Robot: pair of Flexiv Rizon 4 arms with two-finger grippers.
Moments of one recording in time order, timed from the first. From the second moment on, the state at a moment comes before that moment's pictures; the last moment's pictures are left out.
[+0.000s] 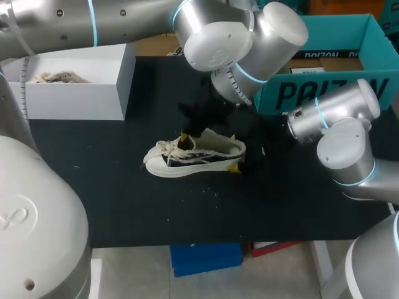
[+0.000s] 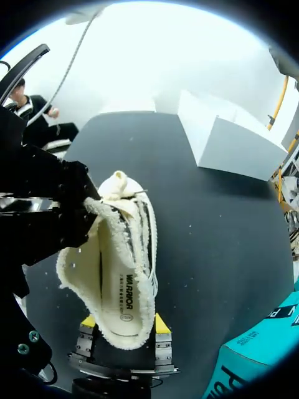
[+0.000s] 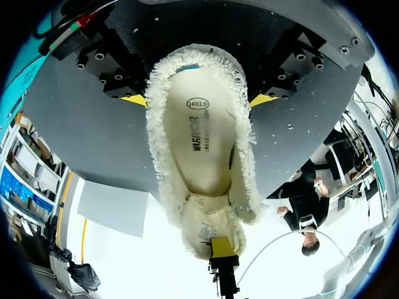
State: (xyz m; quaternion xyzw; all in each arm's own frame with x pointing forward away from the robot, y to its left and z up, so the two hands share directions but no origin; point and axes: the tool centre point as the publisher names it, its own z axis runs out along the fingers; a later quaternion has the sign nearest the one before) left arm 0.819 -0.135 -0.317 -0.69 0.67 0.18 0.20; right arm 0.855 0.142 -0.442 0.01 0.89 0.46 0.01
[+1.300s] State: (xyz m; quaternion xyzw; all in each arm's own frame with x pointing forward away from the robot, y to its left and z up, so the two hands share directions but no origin) left arm 0.790 -0.069 -0.364 -0.73 0.63 0.23 0.14; right arm 0.854 0.145 -0.442 0.01 0.89 0.46 0.01
